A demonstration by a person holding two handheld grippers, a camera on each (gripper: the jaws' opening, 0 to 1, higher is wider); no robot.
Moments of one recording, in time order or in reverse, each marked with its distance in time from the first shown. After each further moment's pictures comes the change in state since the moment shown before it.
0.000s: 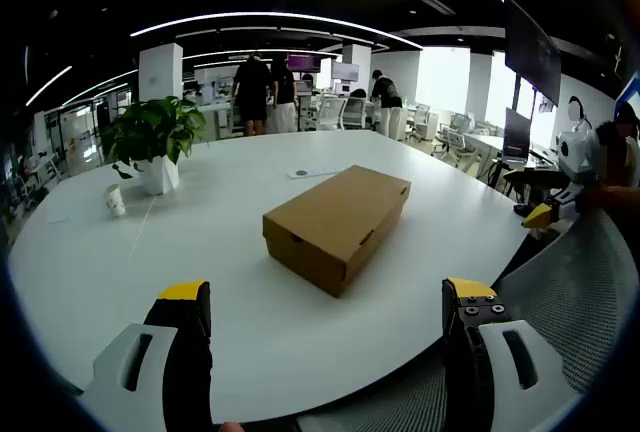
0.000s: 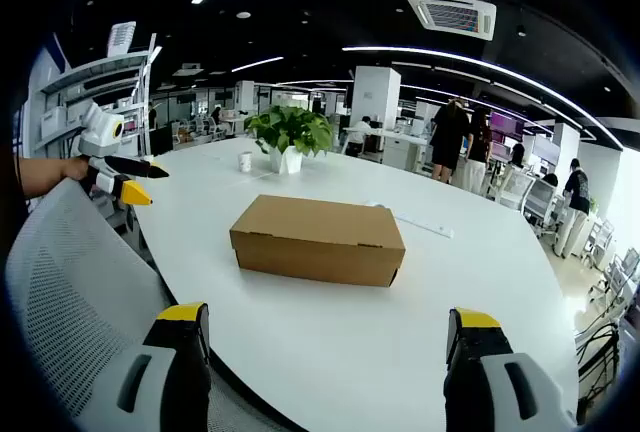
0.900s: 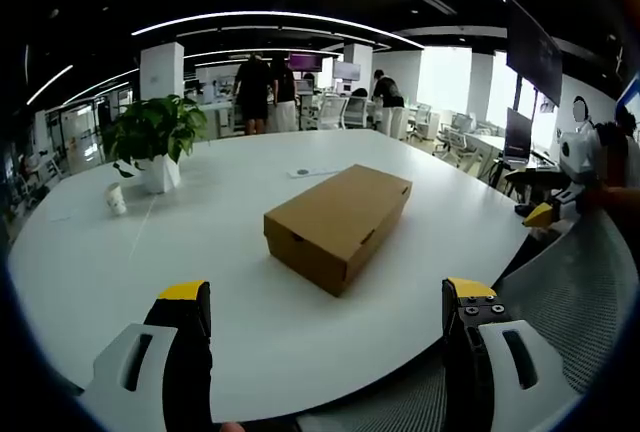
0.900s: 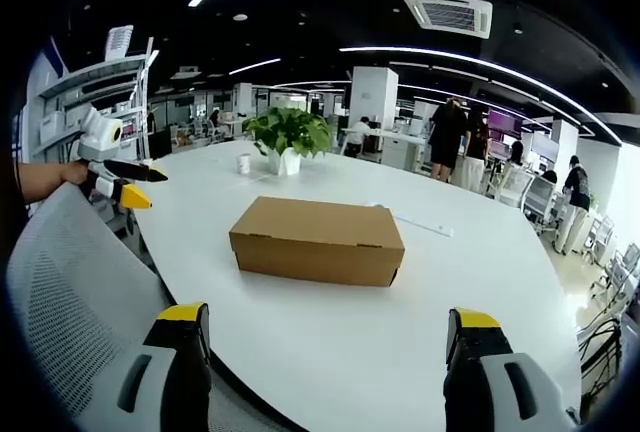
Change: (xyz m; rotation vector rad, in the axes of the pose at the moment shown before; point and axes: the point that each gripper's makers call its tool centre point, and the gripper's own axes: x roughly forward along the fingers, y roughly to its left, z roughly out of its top) left arm 0.000 0.001 0.000 -0.005 0.004 0.005; right arm 0.000 0.000 0.001 0.017 -0.005 0.000
